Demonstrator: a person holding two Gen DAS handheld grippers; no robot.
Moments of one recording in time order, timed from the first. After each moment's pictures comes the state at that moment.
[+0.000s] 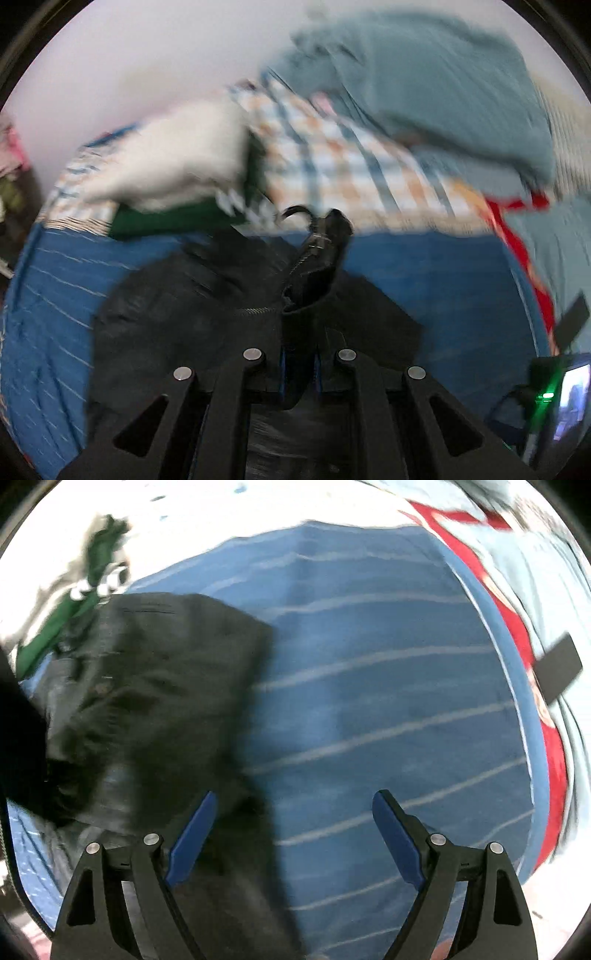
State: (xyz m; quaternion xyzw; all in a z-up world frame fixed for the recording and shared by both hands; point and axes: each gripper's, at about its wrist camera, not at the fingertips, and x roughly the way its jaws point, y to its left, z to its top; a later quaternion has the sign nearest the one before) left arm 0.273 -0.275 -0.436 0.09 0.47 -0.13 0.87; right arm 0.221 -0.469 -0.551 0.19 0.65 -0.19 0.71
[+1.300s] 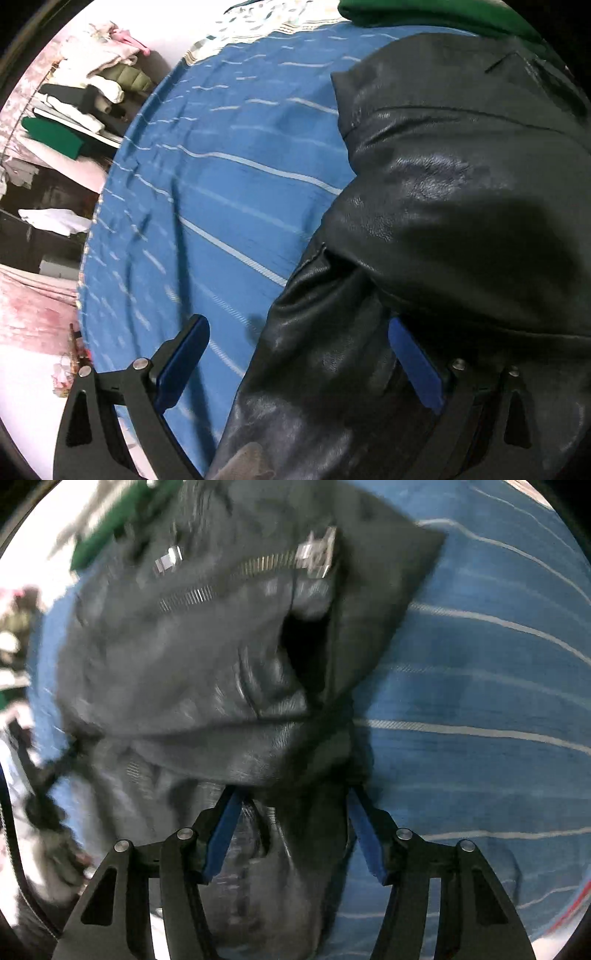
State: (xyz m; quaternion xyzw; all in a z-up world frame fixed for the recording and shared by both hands) left arm 0.266 0.019 -0.573 0.13 0.60 0.20 0.76; right arm 0.250 -0.408 -0.623 0.16 0.74 0.03 0.65
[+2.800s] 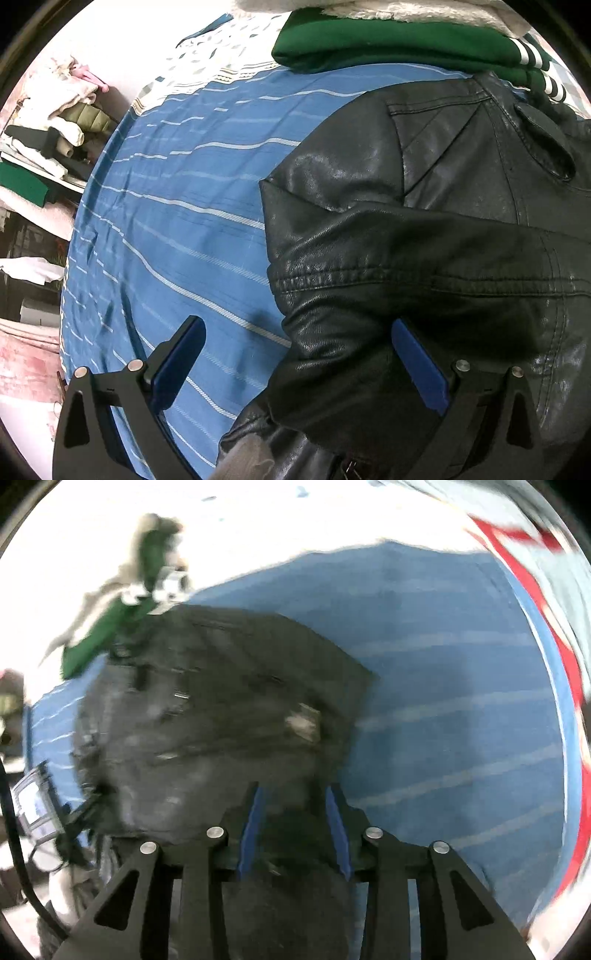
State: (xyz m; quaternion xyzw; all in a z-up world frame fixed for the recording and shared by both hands) left arm 0.343 -0.027 -0.555 0.15 0.59 0.12 0.79; right arm 0.286 -0.400 -0.542 0.21 0.64 -0.08 0.74
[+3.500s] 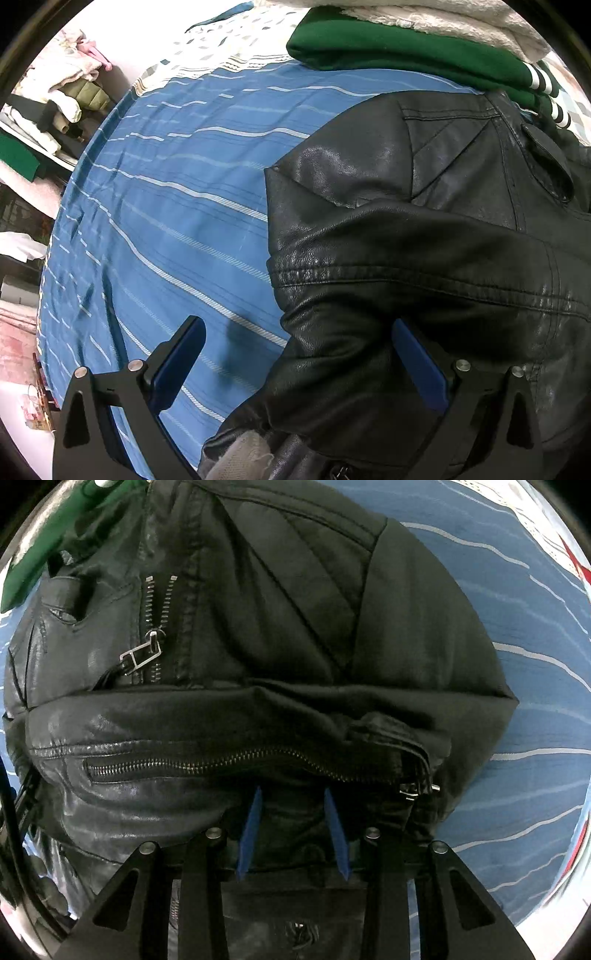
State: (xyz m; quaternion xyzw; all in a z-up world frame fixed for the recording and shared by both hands) left arm 0.344 -0.017 -0.559 0.09 0.59 0.12 0.80; right arm 0.359 -0.342 -0.643 0.13 0.76 -0.08 0.64
